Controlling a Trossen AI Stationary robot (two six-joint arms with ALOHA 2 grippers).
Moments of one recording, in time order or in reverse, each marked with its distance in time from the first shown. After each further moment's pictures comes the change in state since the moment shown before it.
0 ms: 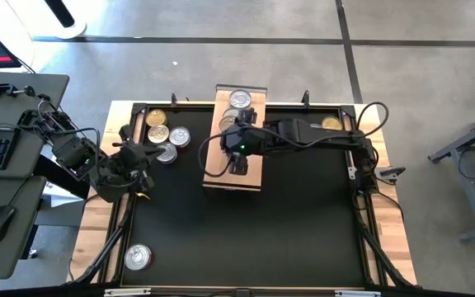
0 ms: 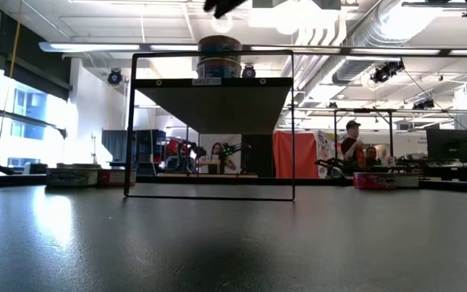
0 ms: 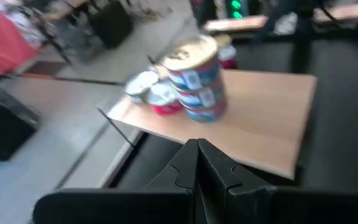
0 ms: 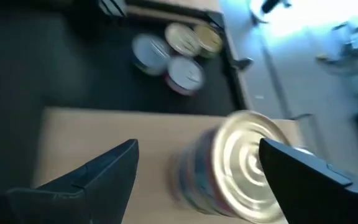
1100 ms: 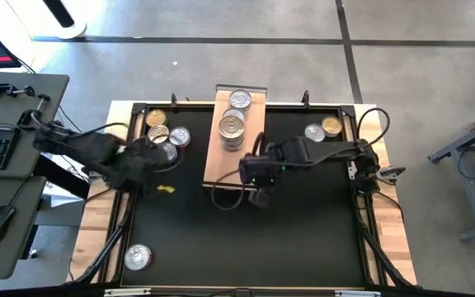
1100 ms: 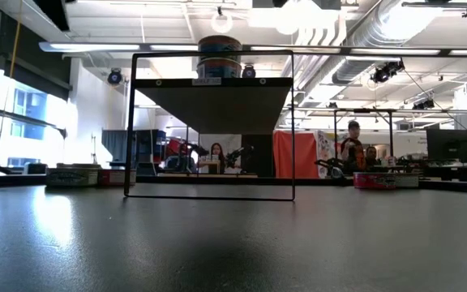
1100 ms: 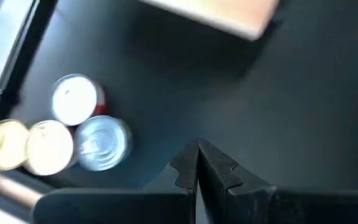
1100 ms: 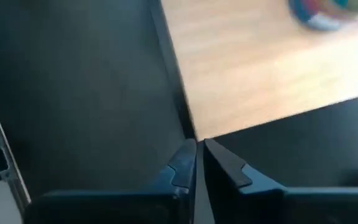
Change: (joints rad) left arm 0.347 0.128 0.000 -0.139 0.690 0.022; right arm 0.145 -0.008 0.023 -0.478 -0.273 0.609
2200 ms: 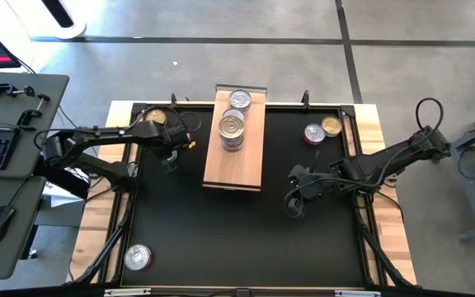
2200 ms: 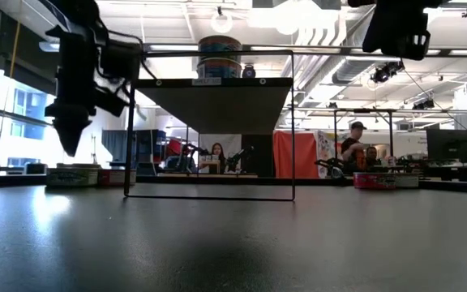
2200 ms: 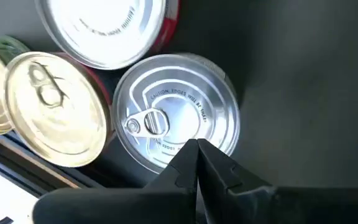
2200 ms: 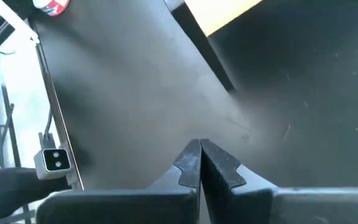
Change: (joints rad) left arm 0.766 0.185 -0.522 0.420 0.102 0.586; right arm 0.153 -0.770 -1.299 0.898 -0.016 0.396
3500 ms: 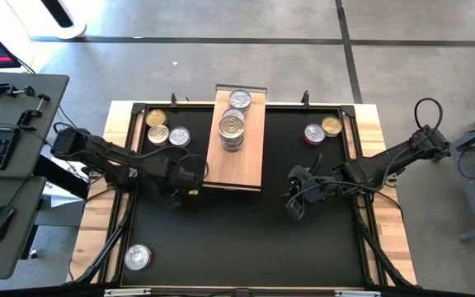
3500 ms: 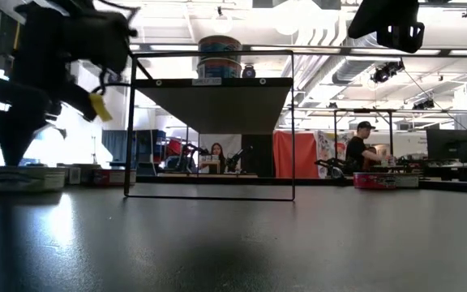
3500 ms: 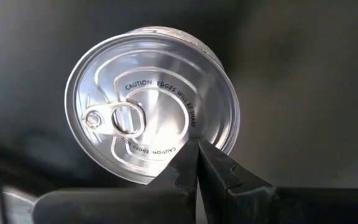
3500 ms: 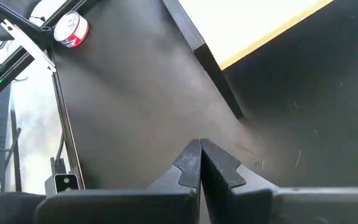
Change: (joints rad) left arm -0.570 0.120 0.000 -0.026 0.306 -0.662; right arm 0.045 0.001 -0.001 0.085 0.117 0.016
